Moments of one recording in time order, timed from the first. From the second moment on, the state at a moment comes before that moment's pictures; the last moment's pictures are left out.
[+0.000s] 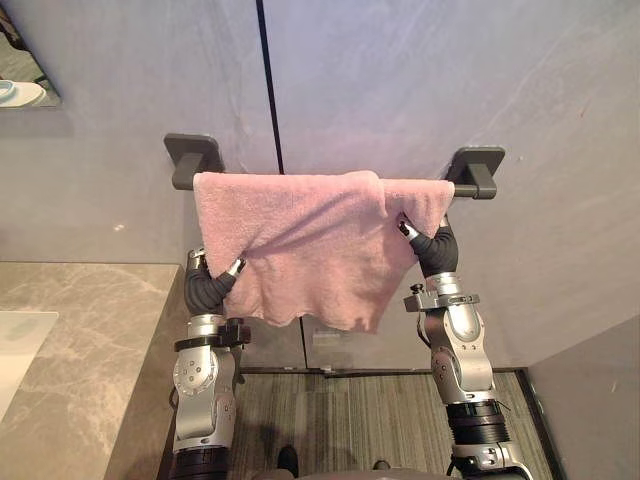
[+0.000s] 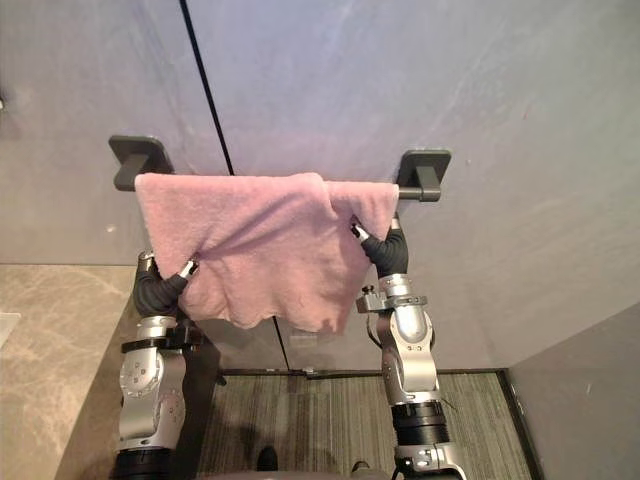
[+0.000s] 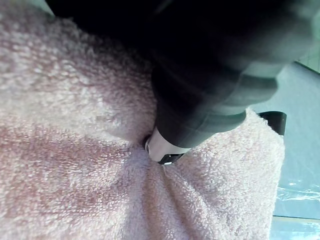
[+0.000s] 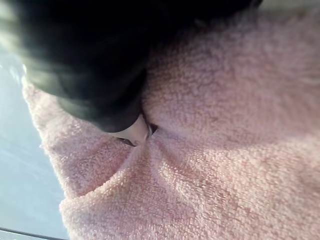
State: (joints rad) left arm 0.05 0.01 0.13 -0.07 -0.26 -0.33 -0.04; right arm -0.20 0.04 -0.02 0.00 0.23 -0.24 0.11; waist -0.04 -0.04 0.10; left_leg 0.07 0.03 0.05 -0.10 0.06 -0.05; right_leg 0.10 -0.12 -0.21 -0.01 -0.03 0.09
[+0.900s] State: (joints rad) left arm 0.04 0.01 0.12 -0.05 -0.25 -0.32 -0.09; right arm -0.21 0.03 -0.06 0.00 0.23 -0.24 0.11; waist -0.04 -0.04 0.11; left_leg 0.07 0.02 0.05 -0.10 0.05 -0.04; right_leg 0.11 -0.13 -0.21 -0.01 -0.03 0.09
